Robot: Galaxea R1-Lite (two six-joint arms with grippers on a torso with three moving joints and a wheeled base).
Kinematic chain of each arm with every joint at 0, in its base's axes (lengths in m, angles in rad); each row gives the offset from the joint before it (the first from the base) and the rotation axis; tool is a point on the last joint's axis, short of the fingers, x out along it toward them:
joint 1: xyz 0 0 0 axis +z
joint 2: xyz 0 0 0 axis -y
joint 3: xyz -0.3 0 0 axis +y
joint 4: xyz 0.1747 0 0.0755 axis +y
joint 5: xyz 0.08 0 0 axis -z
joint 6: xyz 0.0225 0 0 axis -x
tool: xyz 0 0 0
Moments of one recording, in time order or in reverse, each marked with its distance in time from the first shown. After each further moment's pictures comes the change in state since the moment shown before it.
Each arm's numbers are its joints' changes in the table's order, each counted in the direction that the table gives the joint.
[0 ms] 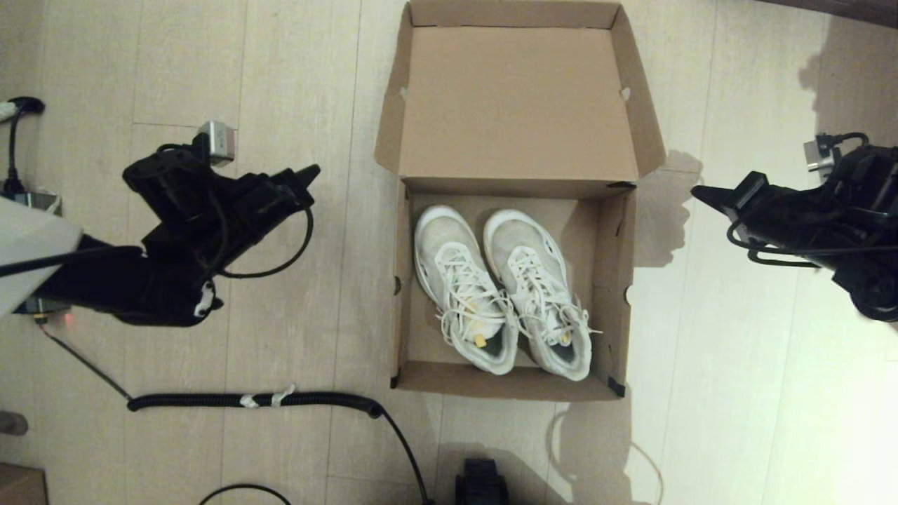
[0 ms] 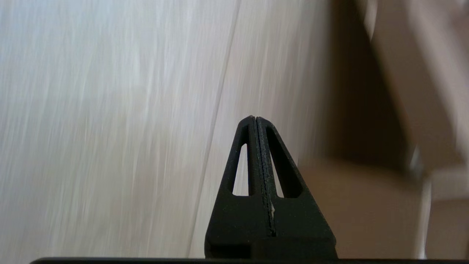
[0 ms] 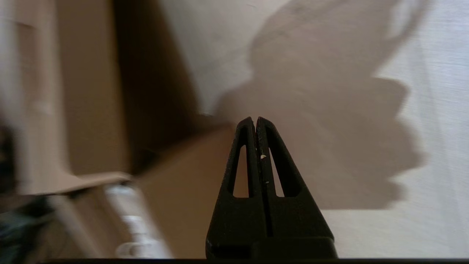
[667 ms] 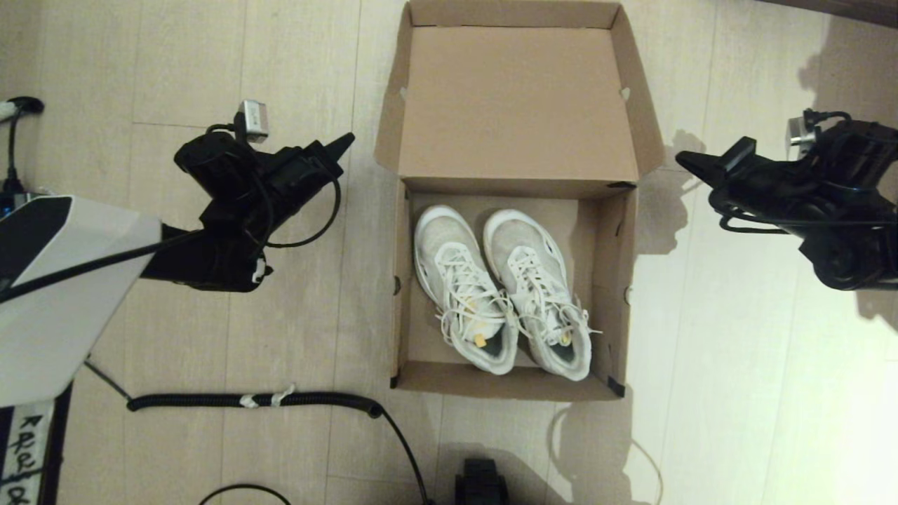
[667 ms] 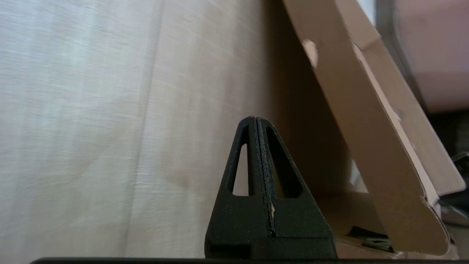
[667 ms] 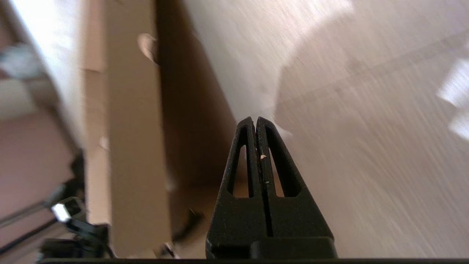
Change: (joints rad) left arm -0.058 -0.204 -0.372 -0.005 0.135 0.151; right arm 0.023 -0.127 -0.223 -0.069 -0.030 -0.207
